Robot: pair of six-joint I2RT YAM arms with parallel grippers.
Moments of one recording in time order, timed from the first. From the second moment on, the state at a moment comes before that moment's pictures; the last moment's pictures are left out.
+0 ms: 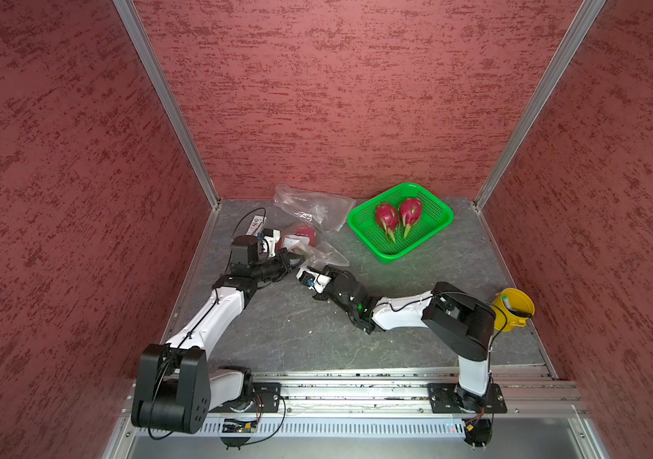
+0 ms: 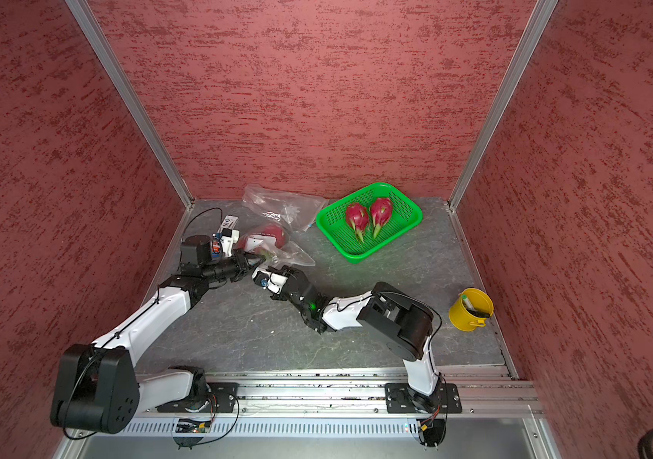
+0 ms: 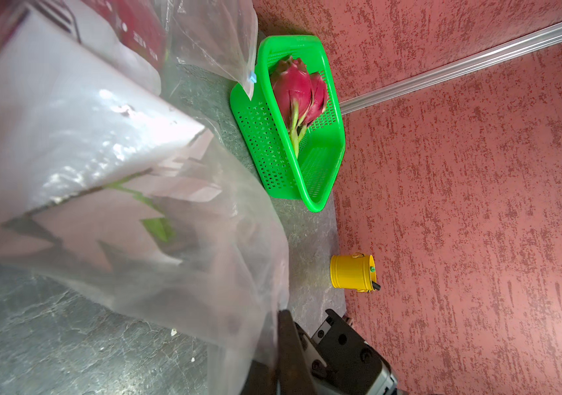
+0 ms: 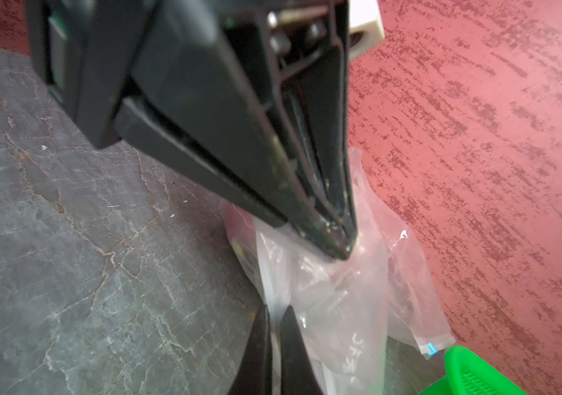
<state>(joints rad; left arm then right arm) -0.08 1.24 0.72 -0.02 0.76 -0.79 0.99 1.92 0.97 0.79 0.22 -0.53</state>
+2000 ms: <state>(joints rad) -0.17 1.25 0.76 0.72 0.99 -0.77 0.64 1.41 1.10 0.09 -0.54 0.18</state>
